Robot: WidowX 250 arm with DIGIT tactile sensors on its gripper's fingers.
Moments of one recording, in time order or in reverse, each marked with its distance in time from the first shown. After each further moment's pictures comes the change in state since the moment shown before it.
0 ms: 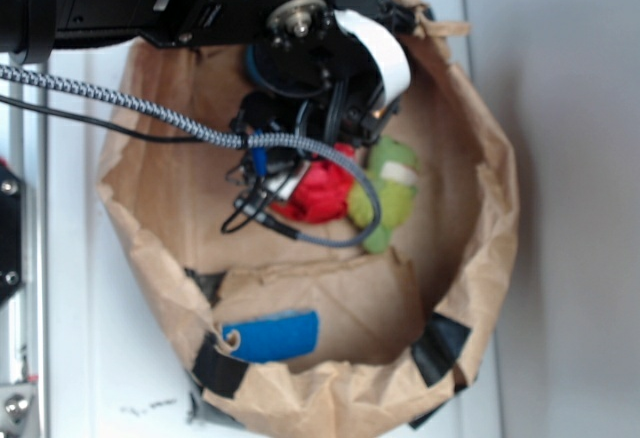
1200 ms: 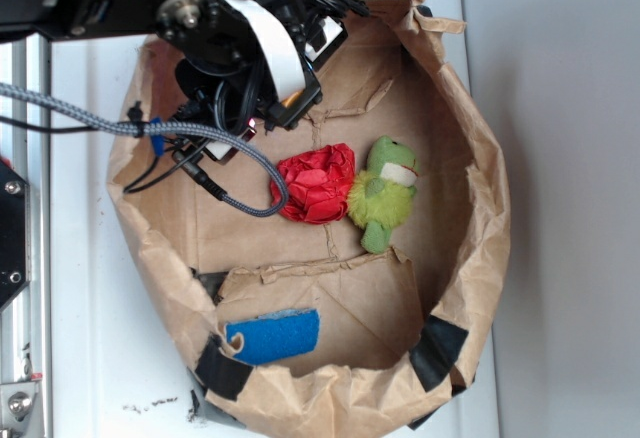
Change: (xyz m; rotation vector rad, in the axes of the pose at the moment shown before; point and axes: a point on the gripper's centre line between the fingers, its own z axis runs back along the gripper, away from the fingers) arm -0.033 0.001 -0.004 0.106 0.011 -0.212
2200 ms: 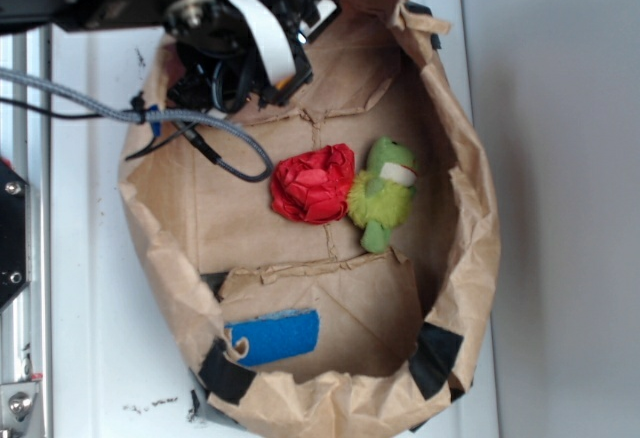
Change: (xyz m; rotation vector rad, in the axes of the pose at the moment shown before) arm -0.023 0.011 -0.024 0.061 0.078 -0.063
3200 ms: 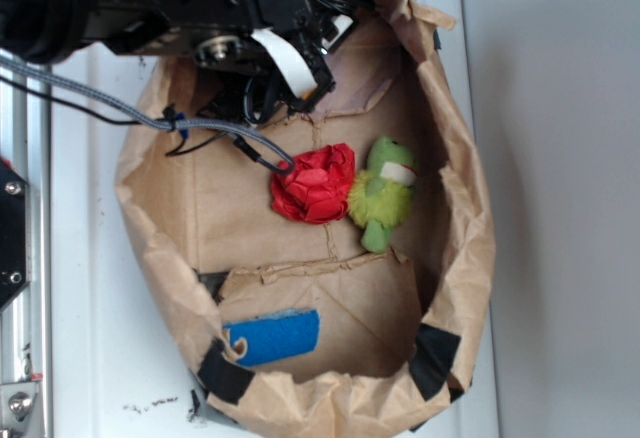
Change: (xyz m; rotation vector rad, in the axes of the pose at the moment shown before) arm 0.007 0.013 -0.033 0.088 -0.035 0.035
